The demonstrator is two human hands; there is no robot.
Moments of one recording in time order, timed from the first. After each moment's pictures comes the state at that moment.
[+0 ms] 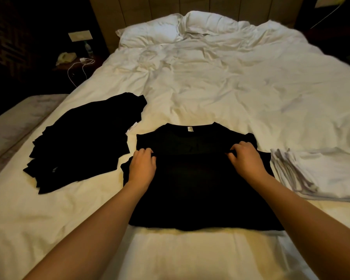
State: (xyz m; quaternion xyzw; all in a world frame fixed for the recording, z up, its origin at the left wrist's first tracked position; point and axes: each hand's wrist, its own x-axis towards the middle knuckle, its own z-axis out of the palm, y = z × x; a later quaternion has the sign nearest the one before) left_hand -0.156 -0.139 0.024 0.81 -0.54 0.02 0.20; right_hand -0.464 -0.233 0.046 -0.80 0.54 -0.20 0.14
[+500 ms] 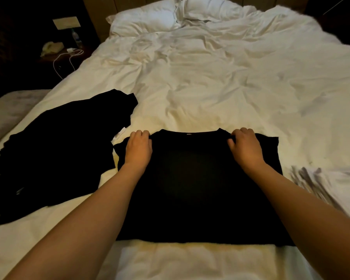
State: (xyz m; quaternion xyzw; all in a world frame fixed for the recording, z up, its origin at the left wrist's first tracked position) left_hand -0.109 -0.276 0.005 0.80 -0.57 0.09 0.17; right_hand -0.418 -0.352 0.015 -0.78 0.58 -0.22 0.09
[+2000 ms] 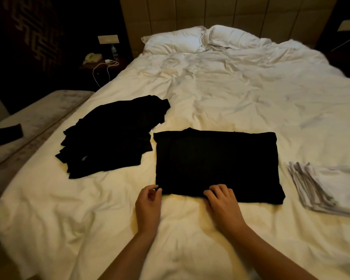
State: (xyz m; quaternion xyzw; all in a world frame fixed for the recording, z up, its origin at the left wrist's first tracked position) left_hand -0.172 -0.002 -0.033 0.74 -0.31 -0.12 0.59; right_hand -0.388 -0.102 -0.037 -0.90 0.35 -0.25 -0.06
